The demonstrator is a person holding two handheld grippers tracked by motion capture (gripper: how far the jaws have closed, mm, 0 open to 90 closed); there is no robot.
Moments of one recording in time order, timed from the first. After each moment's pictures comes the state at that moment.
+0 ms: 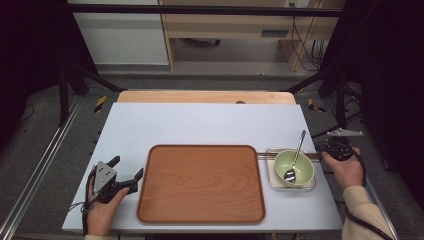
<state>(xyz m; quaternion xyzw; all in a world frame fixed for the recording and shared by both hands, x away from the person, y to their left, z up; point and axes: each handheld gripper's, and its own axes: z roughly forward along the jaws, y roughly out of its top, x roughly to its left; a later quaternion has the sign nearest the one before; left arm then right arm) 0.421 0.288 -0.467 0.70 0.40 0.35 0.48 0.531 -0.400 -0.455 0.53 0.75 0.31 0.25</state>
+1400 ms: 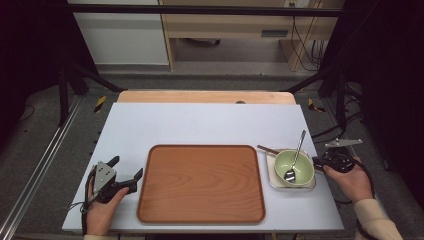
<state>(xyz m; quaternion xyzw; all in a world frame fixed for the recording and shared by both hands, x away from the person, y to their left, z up) 0.421 0.290 -0.467 0.70 0.40 0.36 0.47 0.495 -0.392 -0.452 0.50 0.79 0.30 0.17</state>
